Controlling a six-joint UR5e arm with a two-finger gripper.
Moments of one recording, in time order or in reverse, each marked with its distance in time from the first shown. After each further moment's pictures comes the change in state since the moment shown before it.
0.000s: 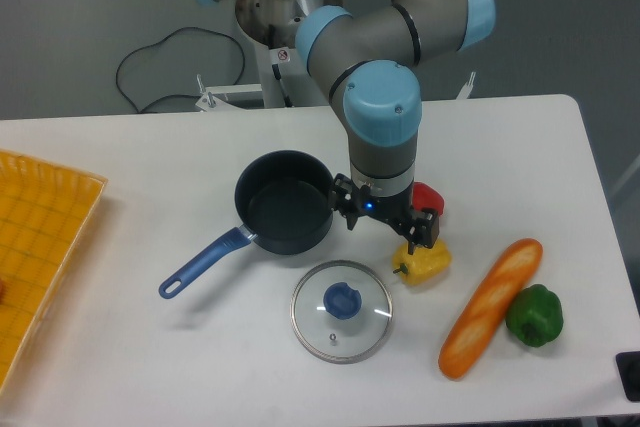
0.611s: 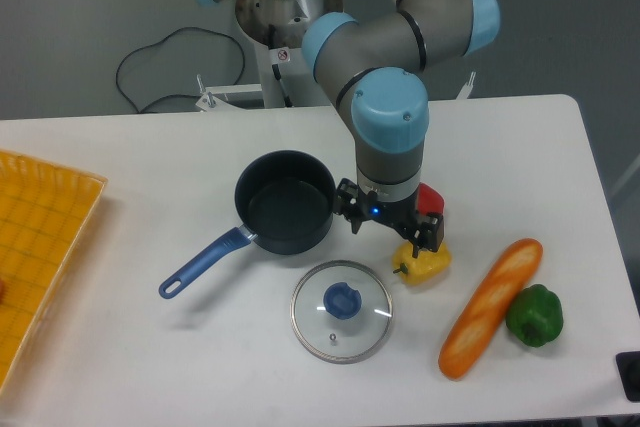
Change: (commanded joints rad) arm 0.026 -0.025 -0.006 0.012 -0.005 -0.003
